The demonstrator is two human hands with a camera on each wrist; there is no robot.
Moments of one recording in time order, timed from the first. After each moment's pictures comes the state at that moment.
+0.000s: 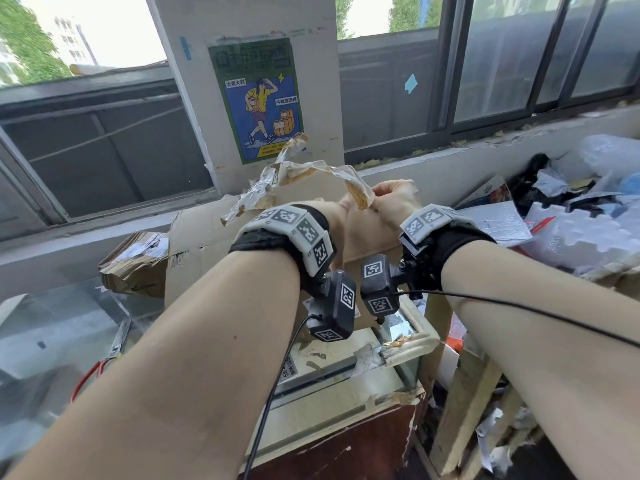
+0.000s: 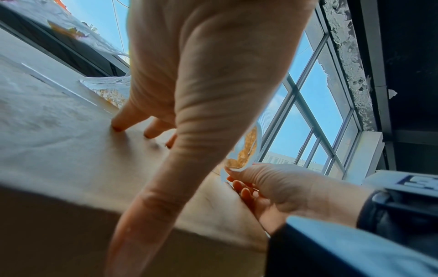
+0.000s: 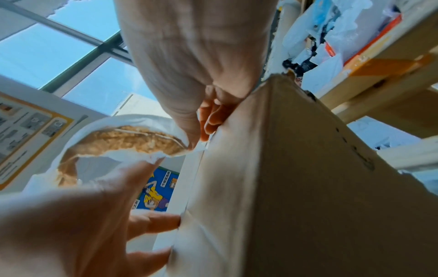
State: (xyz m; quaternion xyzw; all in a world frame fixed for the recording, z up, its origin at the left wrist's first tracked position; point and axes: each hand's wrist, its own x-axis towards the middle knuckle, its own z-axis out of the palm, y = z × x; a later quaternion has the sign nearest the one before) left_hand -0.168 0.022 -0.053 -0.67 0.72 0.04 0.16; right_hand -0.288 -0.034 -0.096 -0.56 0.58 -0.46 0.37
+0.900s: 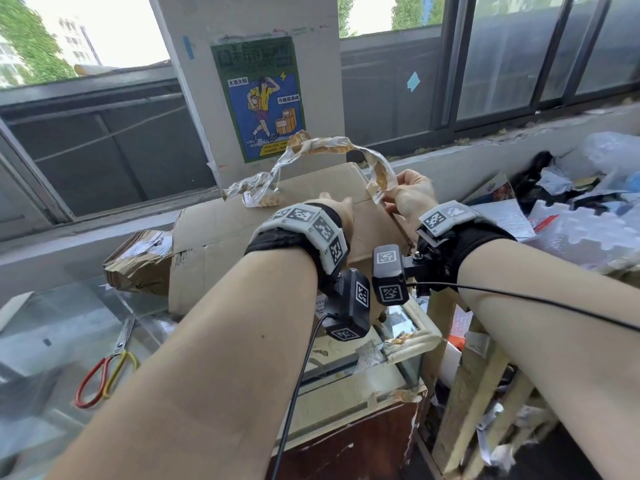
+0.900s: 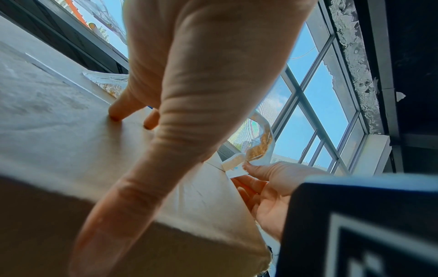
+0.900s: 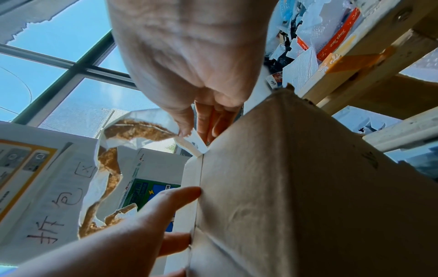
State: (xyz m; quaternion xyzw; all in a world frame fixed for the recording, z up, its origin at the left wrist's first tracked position) left_hand -0.170 0.021 -0.061 -0.70 0.71 0.03 0.10; right_hand -0.297 -0.037 -0.101 -0.45 0.51 -0.57 0.45
